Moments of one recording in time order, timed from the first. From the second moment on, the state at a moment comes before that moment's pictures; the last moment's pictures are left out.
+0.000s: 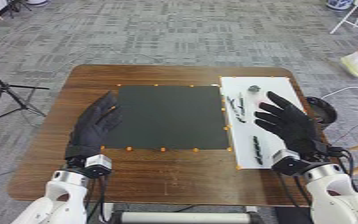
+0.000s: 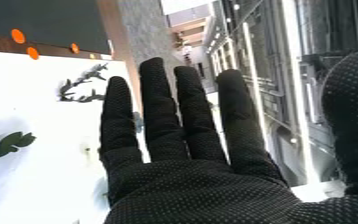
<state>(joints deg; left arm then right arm) 117.8 -51.3 -82.0 -118.0 38.3 10.1 21.2 -120.7 -47.9 89.7 -120.5 -38.8 9.8 -10.7</state>
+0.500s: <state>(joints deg) 117.8 -51.0 -82.8 -118.2 38.2 10.1 21.3 -109.7 -35.2 79.5 -124.2 -73.8 27.6 21.7</state>
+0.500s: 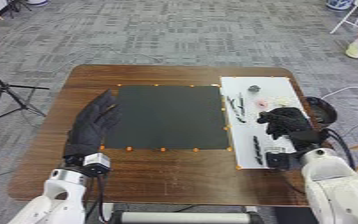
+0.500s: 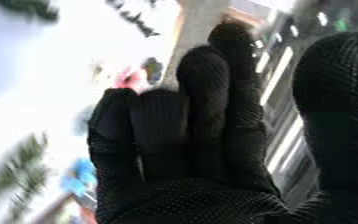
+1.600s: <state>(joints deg) 118.7 -50.0 -83.4 -118.6 38.0 10.2 21.1 -84.7 -22.0 46.7 -118.8 -118.6 0.5 38.8</state>
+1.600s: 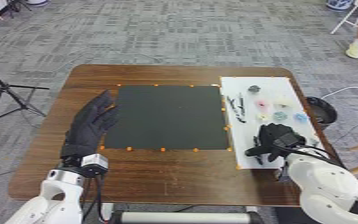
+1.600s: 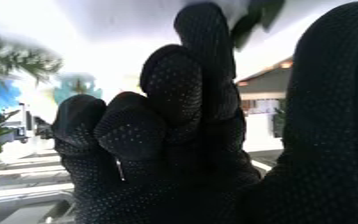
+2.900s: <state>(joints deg) 119.0 -49.8 -83.7 -118.7 37.8 10.2 21.1 -78.1 -23.4 38.4 -116.9 -118.1 5.7 39.1</state>
